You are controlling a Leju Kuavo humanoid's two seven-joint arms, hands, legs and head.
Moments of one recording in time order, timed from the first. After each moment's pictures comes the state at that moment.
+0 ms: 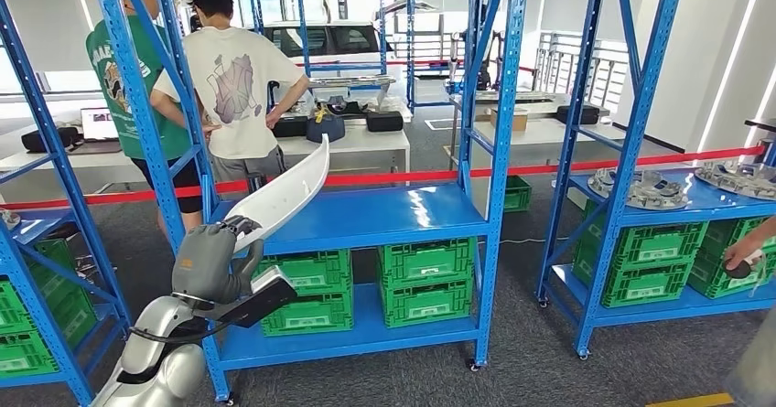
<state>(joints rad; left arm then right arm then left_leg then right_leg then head) -0.98 0.00 -0.44 -0.65 -0.89 0.32 -0.52 -0.07 0.06 -1.06 -0.18 1.38 0.02 -0.22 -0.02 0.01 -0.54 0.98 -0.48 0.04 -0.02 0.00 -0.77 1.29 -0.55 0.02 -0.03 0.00</state>
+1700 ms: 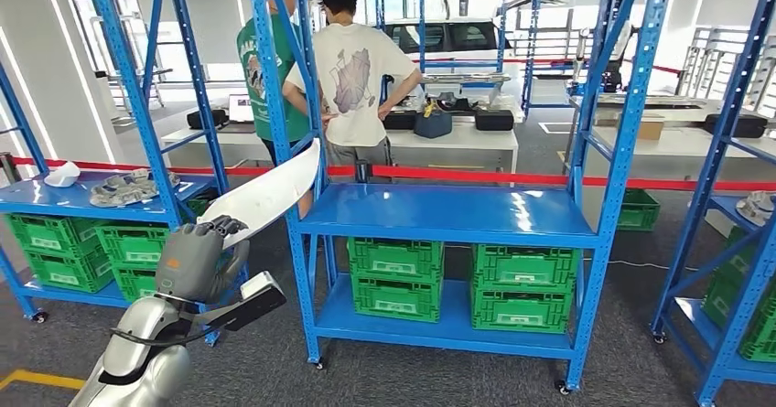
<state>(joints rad) -1.00 0.05 -0.42 -0.64 -0.97 0.35 -0.51 -0.07 0.05 -1.06 -0.18 1.39 0.00 -0.23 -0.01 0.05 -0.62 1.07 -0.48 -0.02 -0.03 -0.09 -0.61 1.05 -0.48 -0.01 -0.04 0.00</state>
